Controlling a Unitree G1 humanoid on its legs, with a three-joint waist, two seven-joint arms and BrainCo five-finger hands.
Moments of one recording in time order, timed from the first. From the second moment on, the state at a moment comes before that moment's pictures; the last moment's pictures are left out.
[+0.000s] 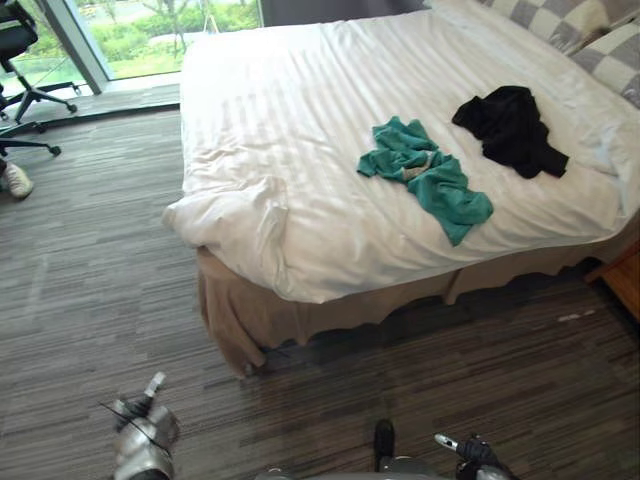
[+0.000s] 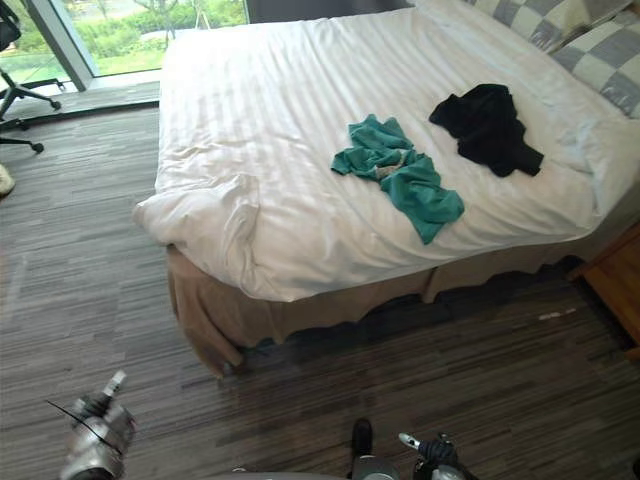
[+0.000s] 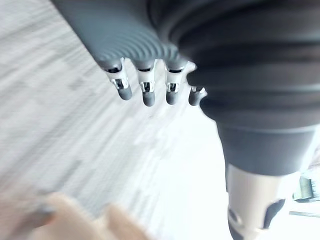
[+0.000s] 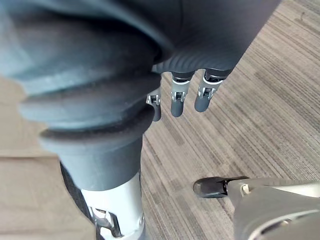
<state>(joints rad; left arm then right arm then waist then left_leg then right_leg) -0.27 0.46 0.64 0.89 -0.43 -0.11 0.28 0.02 -0.17 -0.23 1.09 0.15 -0.03 -0.13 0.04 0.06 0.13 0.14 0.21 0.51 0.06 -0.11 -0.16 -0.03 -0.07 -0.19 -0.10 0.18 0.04</state>
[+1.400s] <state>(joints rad) -1.52 0.71 -0.16 0.83 0.56 0.14 0.35 -0.25 -0.07 -0.14 0.95 0.20 -0.11 -0.22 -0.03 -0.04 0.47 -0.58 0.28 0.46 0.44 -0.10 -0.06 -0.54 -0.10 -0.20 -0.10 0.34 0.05</state>
